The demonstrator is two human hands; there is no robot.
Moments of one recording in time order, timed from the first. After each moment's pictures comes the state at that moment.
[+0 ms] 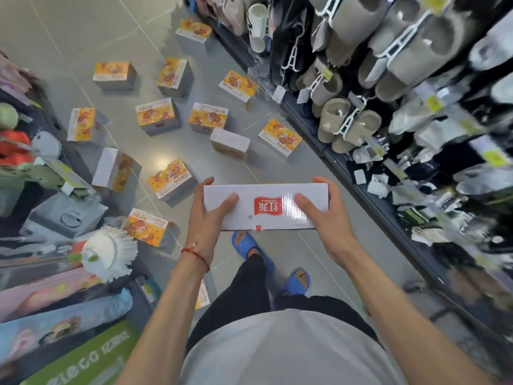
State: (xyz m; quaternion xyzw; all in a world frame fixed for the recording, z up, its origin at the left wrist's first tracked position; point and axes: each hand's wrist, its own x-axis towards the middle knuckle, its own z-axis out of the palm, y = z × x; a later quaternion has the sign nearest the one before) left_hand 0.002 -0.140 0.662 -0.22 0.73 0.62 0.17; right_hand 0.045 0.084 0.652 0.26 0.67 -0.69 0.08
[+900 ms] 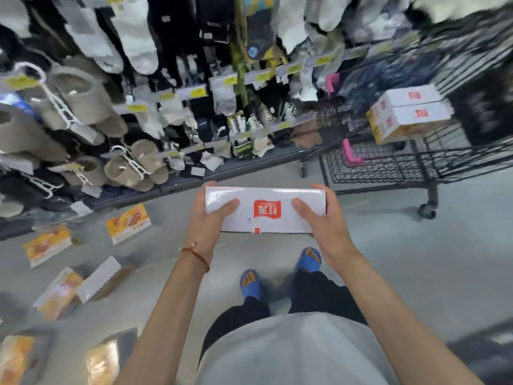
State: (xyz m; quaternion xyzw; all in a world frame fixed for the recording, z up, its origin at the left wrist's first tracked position) left_hand 0.118 0.098 0.692 0.22 0.69 0.46 0.51; right_hand 0.342 0.130 0.673 0.59 0.35 -0.62 -0.38
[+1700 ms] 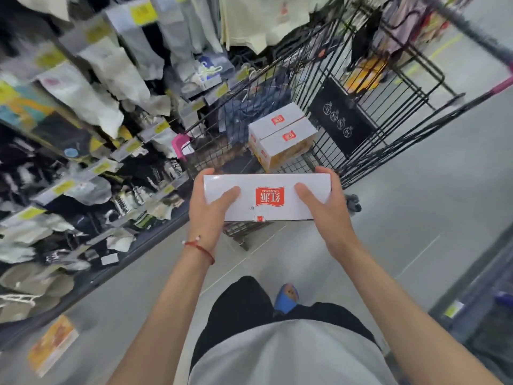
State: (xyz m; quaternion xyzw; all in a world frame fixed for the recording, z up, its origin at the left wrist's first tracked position) left_hand 0.493 0.362 0.711 0.43 0.62 0.39 0.52; right_hand 0.708 0.314 0.689 0.66 0.30 -0.48 -0.50
